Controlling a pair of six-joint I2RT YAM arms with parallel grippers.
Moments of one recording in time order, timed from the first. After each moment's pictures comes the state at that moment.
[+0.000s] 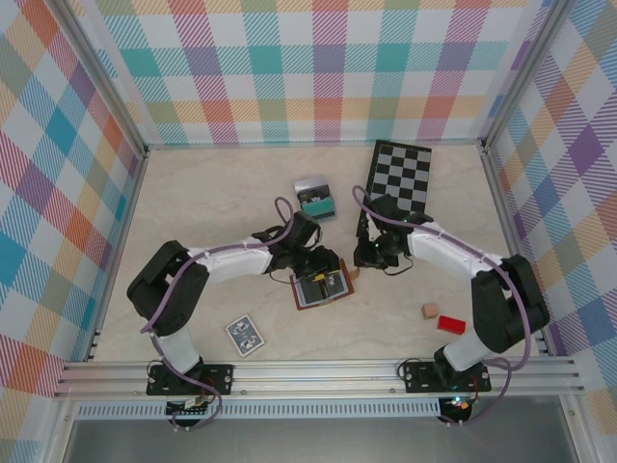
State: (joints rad) left arm -0.75 1.73 1.03 -0.23 0.39 -1.00; right arm 0.50 1.52 1.00 -0.71 -0.24 0.48
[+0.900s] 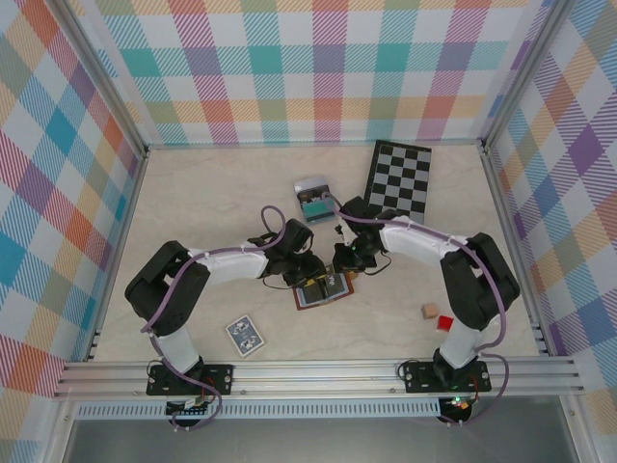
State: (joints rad) left arm -0.73 1.75 0.96 -0.23 0.31 -1.13; right arm 0.61 1.74 1.12 -0.70 -0.30 0.44
